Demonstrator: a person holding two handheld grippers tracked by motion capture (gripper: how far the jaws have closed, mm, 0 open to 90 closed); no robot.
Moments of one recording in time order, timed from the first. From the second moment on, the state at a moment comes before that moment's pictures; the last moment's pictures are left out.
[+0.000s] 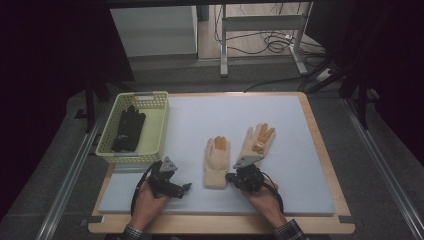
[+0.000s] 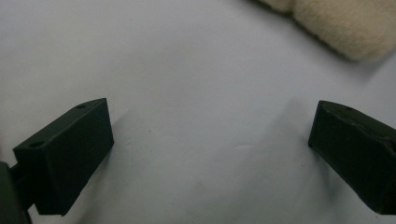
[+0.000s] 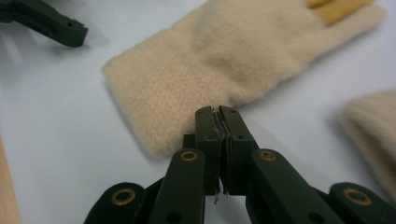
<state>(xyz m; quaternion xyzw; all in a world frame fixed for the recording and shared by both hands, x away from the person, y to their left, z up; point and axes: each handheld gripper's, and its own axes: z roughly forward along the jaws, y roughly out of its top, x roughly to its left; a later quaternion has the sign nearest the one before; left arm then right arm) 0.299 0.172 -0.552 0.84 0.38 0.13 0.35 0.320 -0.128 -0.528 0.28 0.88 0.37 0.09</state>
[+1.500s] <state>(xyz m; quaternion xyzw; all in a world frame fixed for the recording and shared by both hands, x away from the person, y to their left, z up) 0.299 0.172 -0.552 0.85 0.38 0.13 0.35 0.417 -0.203 -0.524 0.42 0.82 0.34 0.21</state>
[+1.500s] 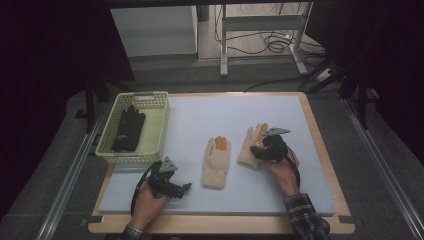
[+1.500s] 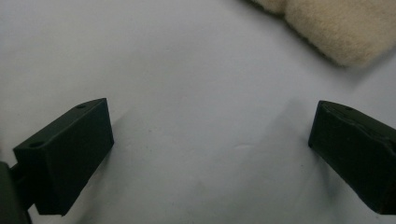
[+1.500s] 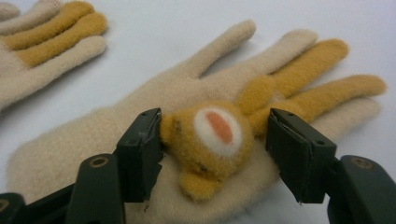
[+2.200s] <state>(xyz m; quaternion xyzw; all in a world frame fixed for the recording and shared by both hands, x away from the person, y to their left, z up) 0.299 0.172 -0.551 0.85 0.38 0.13 0.35 0.399 -0.206 -0.494 0.39 0.82 0.37 0.20</state>
